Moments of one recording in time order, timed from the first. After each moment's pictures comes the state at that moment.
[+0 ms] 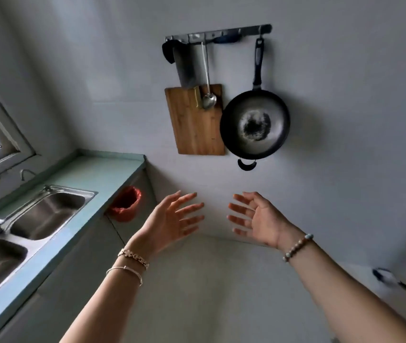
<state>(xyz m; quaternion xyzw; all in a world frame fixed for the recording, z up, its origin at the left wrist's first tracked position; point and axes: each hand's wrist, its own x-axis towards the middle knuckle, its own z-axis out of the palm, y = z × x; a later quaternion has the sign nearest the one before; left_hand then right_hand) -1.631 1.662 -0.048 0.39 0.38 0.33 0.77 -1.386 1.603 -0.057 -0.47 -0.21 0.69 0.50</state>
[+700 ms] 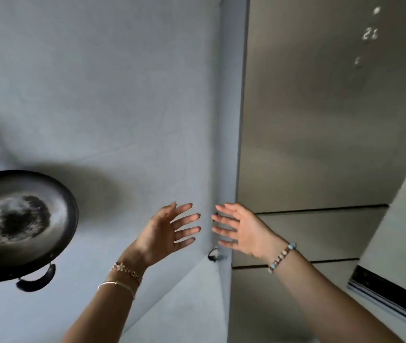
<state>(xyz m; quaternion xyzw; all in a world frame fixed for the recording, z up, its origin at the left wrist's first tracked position) -1.221 1.701 -0.021 0.54 0.10 -0.10 0.83 -1.158 1.481 -0.021 -0.57 0.01 0.32 0.76</state>
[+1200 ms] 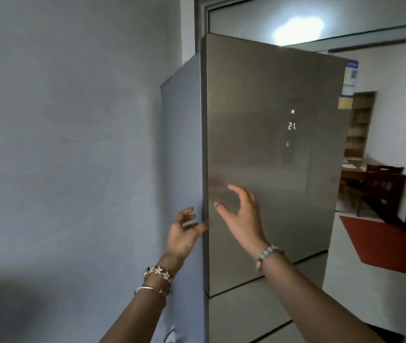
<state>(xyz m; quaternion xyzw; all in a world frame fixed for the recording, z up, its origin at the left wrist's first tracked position) -1.064 1.631 0.090 0.71 -0.07 0.07 0.70 -1.079 1.483 0.123 -0.80 -0.04 -0.35 0.49</state>
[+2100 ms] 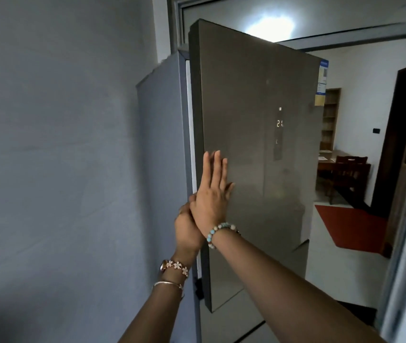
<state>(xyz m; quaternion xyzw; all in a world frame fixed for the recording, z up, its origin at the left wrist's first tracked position) -1.053 1.585 0.103 0.75 -0.14 0.21 0.61 -1.046 1.532 0.149 -0.86 0.02 -0.46 0.24</state>
